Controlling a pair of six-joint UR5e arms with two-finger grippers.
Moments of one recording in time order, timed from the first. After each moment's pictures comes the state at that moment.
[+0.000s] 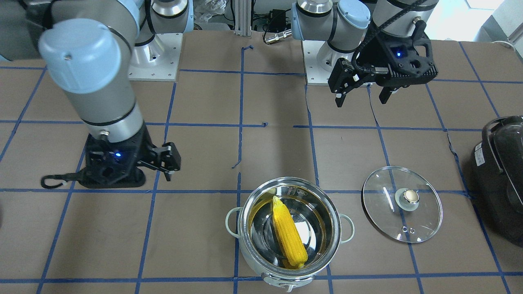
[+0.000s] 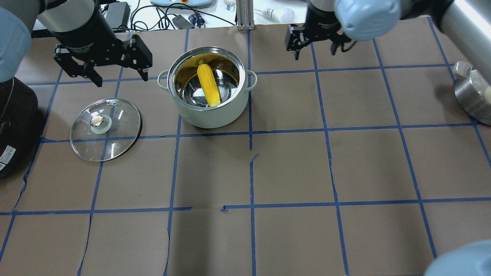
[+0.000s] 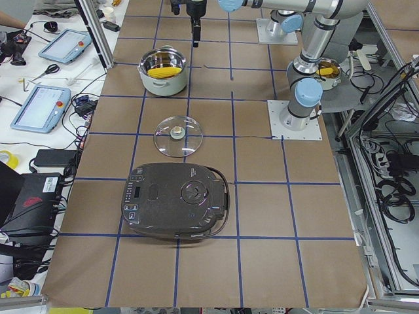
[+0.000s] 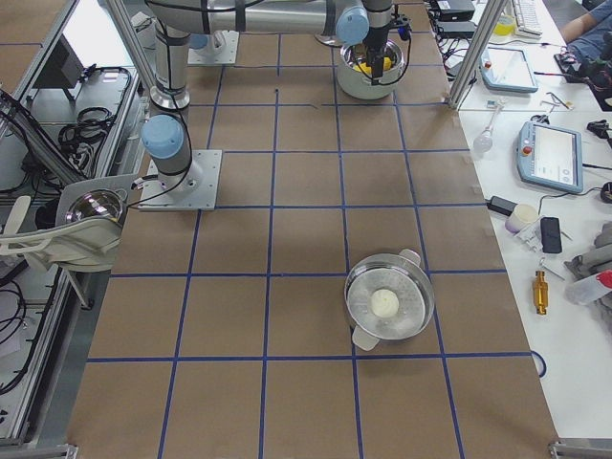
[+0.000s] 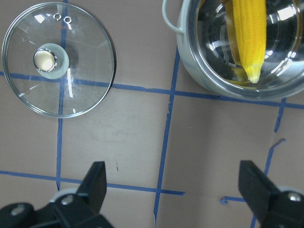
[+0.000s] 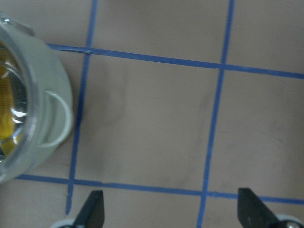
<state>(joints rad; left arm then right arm) -1.59 -1.55 -1.51 -1.57 1.60 -0.12 1.63 -1.31 1.43 -1.77 -1.60 0.03</state>
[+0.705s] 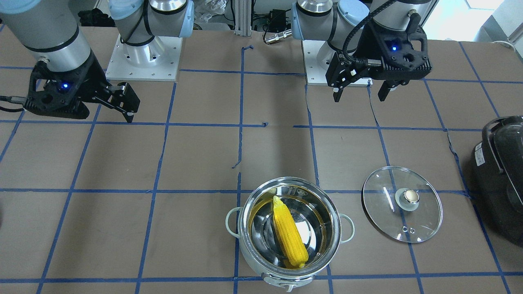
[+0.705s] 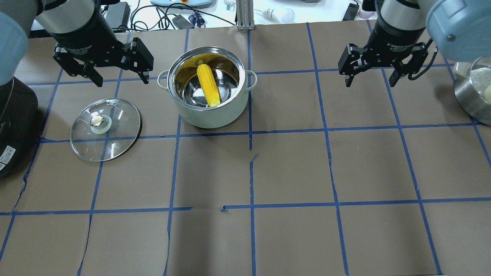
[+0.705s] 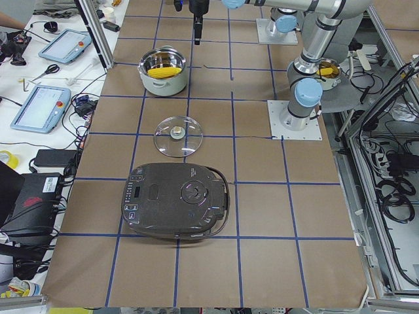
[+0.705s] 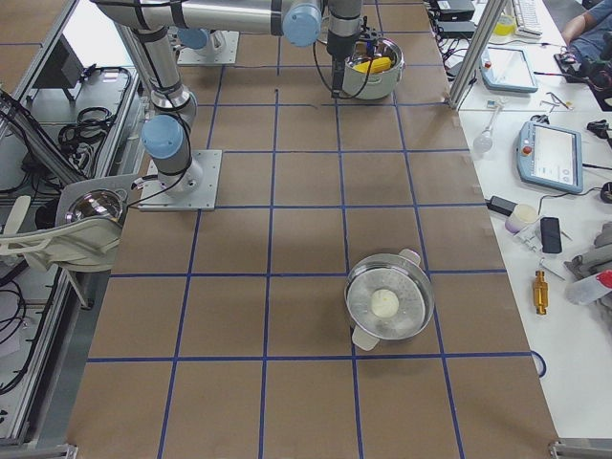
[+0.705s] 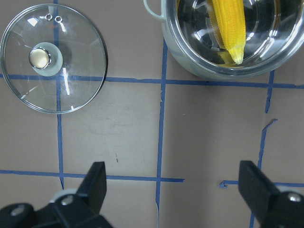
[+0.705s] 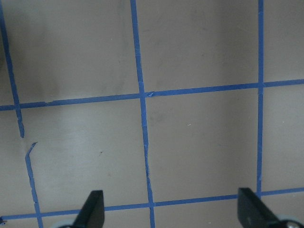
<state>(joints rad) -1.59 -1.55 -1.51 -1.57 1.60 -0.06 1.53 -1.52 1.54 -1.57 -1.60 0.04</state>
